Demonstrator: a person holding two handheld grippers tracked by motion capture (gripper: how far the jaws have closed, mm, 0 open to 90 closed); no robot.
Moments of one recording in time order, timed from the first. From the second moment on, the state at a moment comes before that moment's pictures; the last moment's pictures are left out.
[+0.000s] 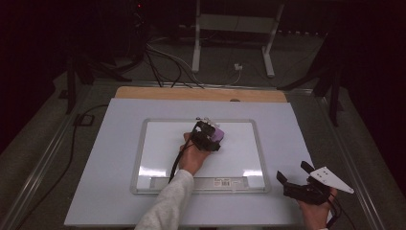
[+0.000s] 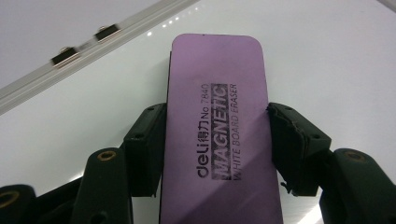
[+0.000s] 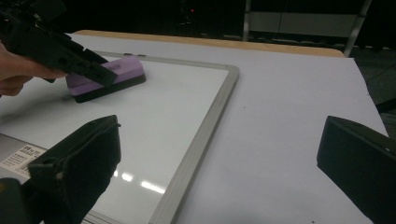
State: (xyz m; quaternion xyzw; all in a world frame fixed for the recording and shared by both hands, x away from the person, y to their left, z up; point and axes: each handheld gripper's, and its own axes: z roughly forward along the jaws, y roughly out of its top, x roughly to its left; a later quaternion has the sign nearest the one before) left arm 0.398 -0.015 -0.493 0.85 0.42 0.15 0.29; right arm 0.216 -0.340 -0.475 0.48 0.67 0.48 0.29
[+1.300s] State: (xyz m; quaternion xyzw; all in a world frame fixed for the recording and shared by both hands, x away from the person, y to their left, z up) left arm 0.399 0.028 -0.494 0.82 0.47 0.16 0.29; right arm 0.216 -0.342 -0.474 0.49 0.67 0.48 0.29
